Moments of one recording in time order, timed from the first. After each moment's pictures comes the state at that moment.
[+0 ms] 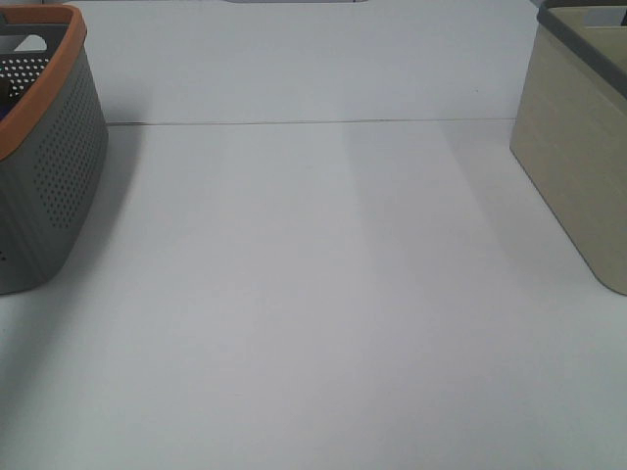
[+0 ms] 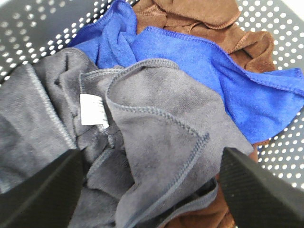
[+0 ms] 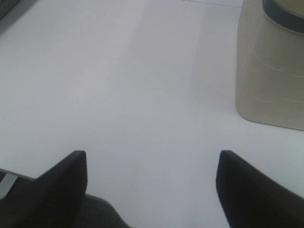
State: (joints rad) left arm 0.01 1.75 -1.26 0.54 0.56 -1.27; right arm 0.16 0.04 -0.50 0.09 1.06 -0.11
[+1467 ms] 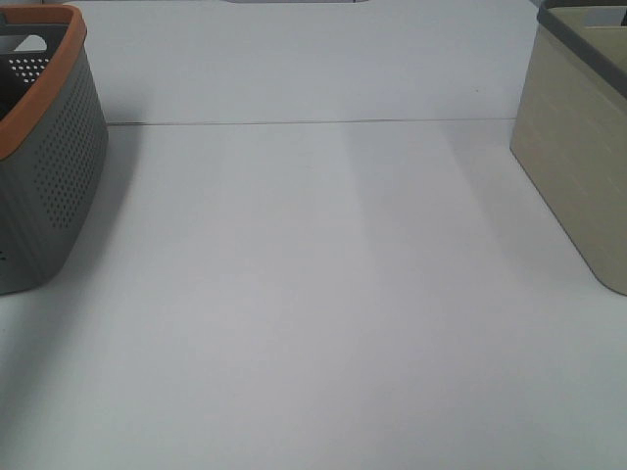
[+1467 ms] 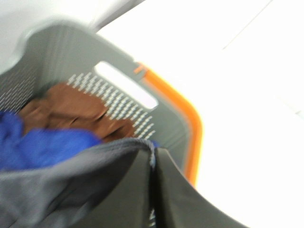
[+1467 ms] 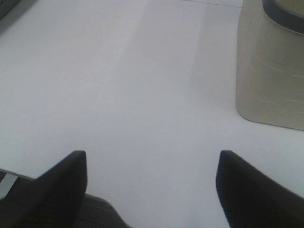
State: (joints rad) left arm 0.01 1.58 -1.29 0.61 0.25 -1.24; right arm 0.16 0.04 -0.50 0.09 1.06 -0.11
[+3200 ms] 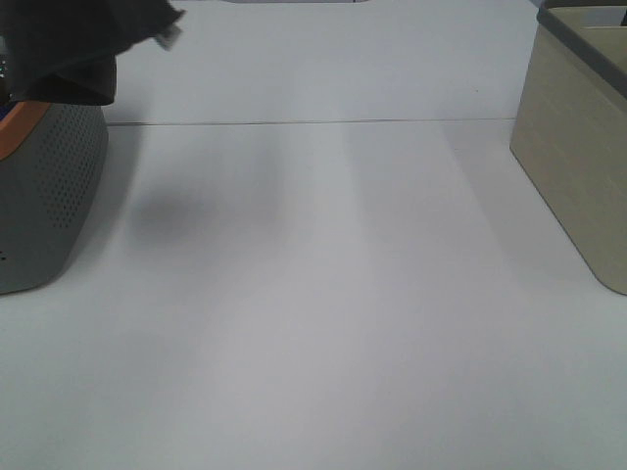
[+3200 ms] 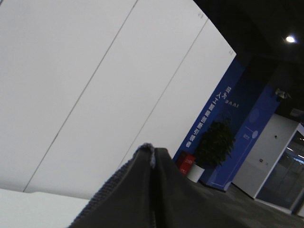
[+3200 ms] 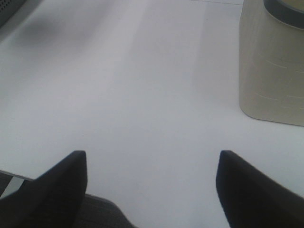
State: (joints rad) left arm -0.40 1.46 -1.61 0.61 -0.09 -1.20; right arm 0.16 0.04 -0.50 0.10 1.06 -0.08
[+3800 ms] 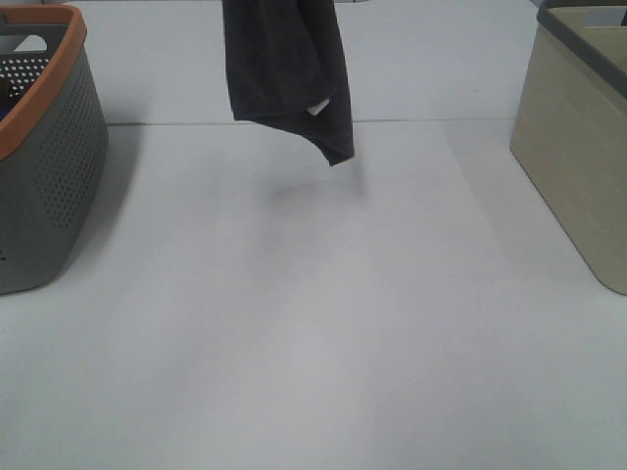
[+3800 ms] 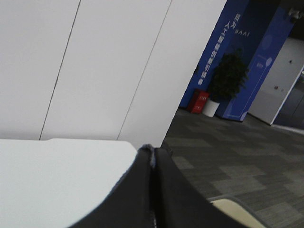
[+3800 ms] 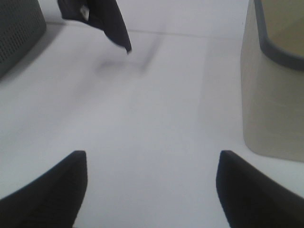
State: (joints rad) left arm -0.54 1.63 -1.61 0.62 -0.04 -1.00; right arm 0.16 0.05 -0.53 0.14 0.95 -0.08
